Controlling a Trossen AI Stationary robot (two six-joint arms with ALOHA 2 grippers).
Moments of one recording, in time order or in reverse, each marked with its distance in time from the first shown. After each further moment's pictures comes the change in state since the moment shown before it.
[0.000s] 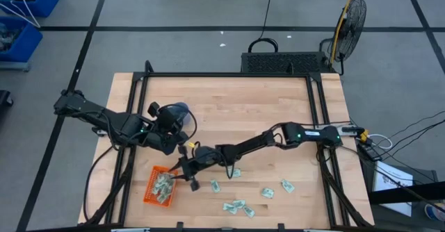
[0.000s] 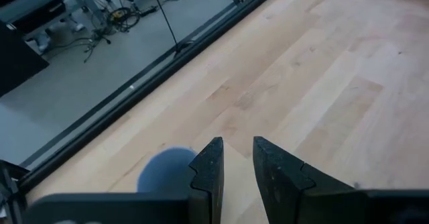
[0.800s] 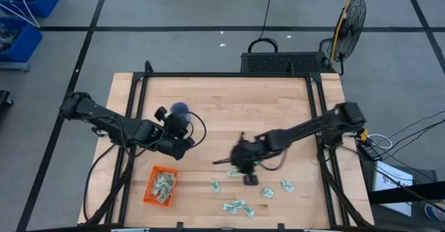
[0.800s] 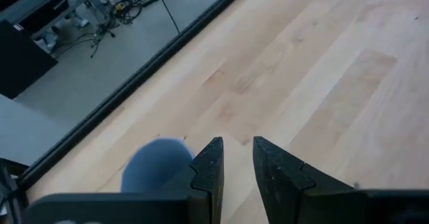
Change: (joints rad) left arm 0.004 0.118 0.000 0.027 0.022 0.002; right arm 0.078 -0.748 -0.556 -1.052 0.000 0.439
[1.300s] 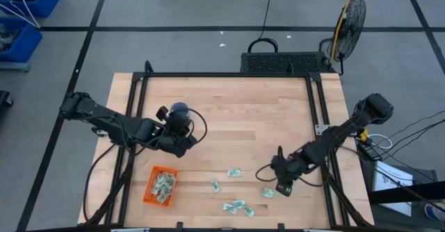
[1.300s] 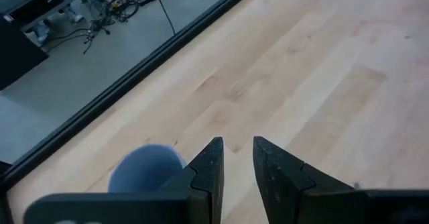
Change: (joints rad) left arm 0.025 0.000 0.000 0.058 0.012 0.003; right arm 0.303 -0.367 -0.478 -0.058 -0.003 0.896
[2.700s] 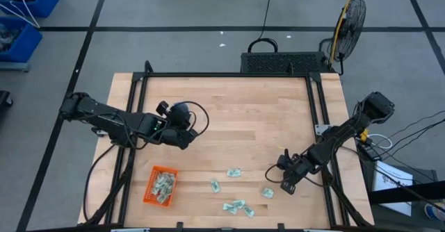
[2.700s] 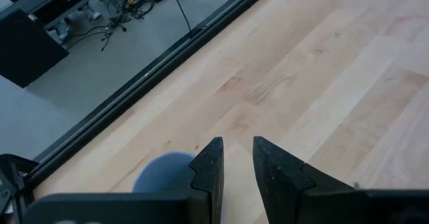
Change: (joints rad) left arm 0.079 -0.001 0.000 -0.001 0.002 0.060; right arm 0.079 -0.009 -0.260 0.230 0.152 0.076
